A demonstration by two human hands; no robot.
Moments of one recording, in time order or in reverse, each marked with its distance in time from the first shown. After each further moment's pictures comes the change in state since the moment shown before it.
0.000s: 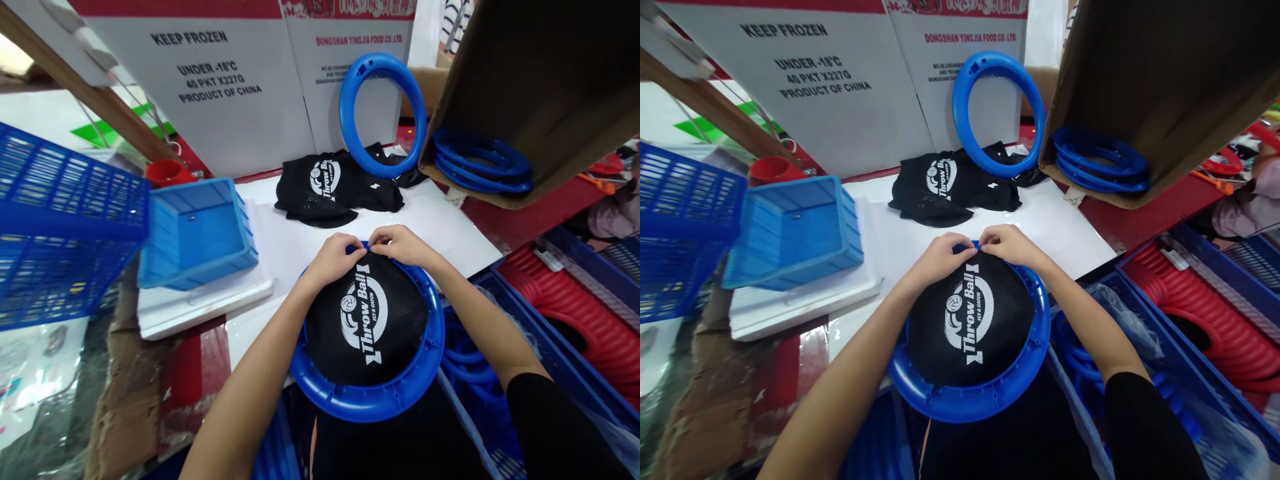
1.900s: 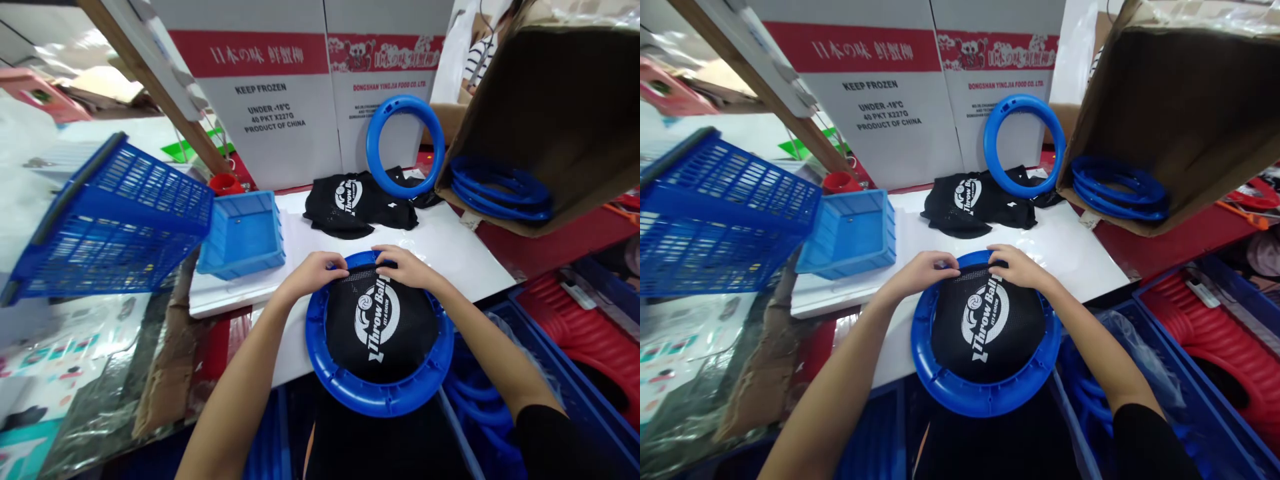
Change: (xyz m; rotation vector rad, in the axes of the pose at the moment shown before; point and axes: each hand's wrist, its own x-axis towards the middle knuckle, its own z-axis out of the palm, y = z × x) left_hand -0.042 -0.023 -0.054 -0.054 -0.086 -0.101; right_hand -0.004 0.010 0.009 -0.267 -0.097 -0.249
